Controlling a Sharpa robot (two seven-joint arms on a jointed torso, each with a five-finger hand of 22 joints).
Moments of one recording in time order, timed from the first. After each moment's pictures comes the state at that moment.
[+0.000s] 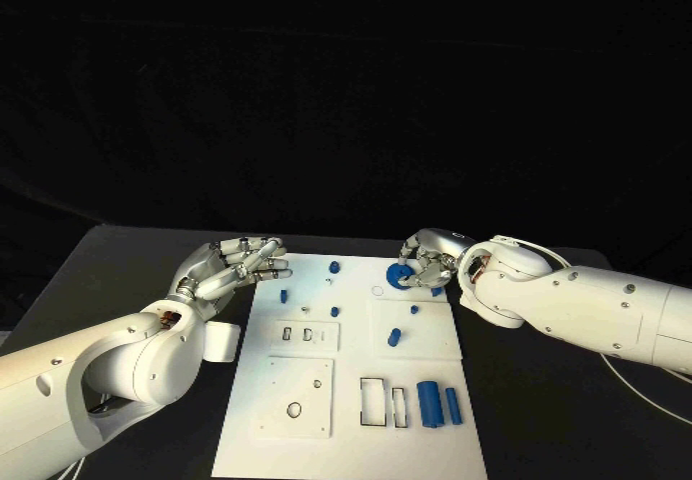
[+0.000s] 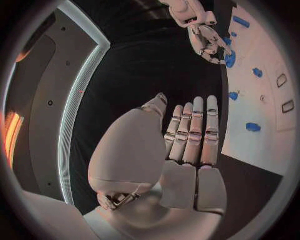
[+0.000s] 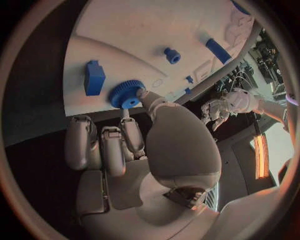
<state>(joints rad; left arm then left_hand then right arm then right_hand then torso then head) 1.14 -0.93 0.05 1.68 -0.02 -0.37 0.46 1.52 -0.11 0.24 0.27 0.05 0.89 0.23 0.24 0.15 1.03 0.17 0.10 0.07 1.00 0.12 0.31 0.24 0.17 0.92 0.23 0.33 0.12 1.32 -0.80 -0.11 1.37 -1.36 -0.30 -0.18 1.31 -0.17 0.42 0.09 0.17 0.81 0.15 0.44 0.39 1.37 0.06 1.32 1.28 1.46 0.00 1.52 1.31 0.08 1.37 0.11 1.38 1.29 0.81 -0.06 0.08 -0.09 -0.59</state>
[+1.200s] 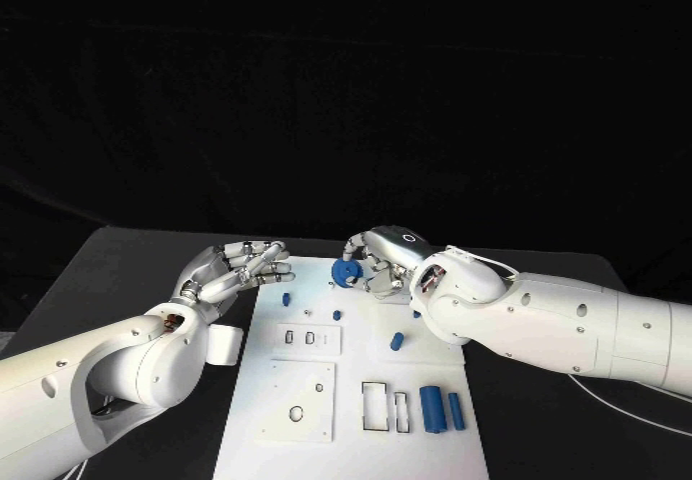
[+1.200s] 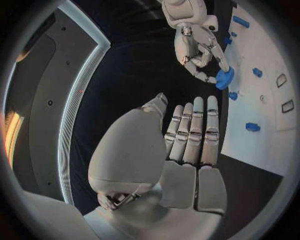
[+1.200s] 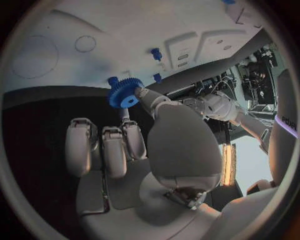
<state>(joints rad) 1.14 -0.92 0.05 1.68 -0.02 -0.37 0.46 1.52 -0.11 0.24 0.27 0.05 0.89 0.23 0.24 0.15 1.03 0.18 0.10 0.07 1.00 0.12 0.31 0.24 0.17 0.92 0.23 0.33 0.12 1.32 -0.66 -0.11 1.45 -1.55 -0.51 -0.14 1.30 -0.18 0.49 0.09 0.17 0.85 0.17 0.43 0.39 1.42 0.05 1.38 1.31 1.47 -0.02 1.53 1.31 0.08 1.40 0.09 1.42 1.31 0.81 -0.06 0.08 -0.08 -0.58</state>
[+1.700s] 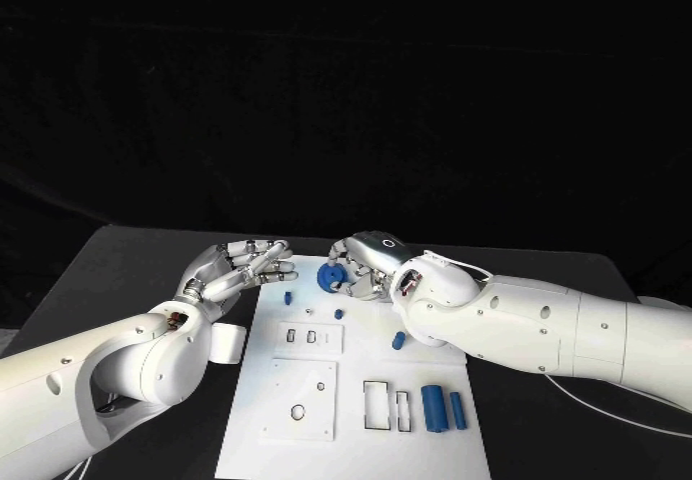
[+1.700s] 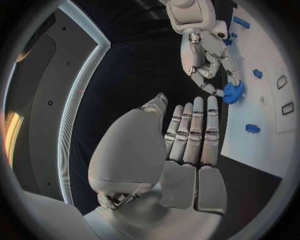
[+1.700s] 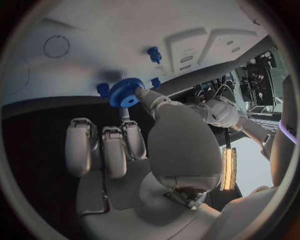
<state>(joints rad) 1.14 -0.92 0.05 1.68 -0.02 -0.37 0.46 1.52 -0.11 0.24 0.27 0.05 0.89 0.23 0.24 0.15 1.03 0.18 0.10 0.07 1.00 0.12 0.31 0.24 0.17 0.92 0.23 0.33 0.12 1.30 -0.56 -0.12 1.36 -1.56 -0.50 -0.14 1.29 -0.18 0.49 0.09 0.16 0.85 0.16 0.42 0.39 1.42 0.05 1.38 1.31 1.47 -0.02 1.53 1.31 0.08 1.40 0.09 1.42 1.31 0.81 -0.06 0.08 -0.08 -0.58</state>
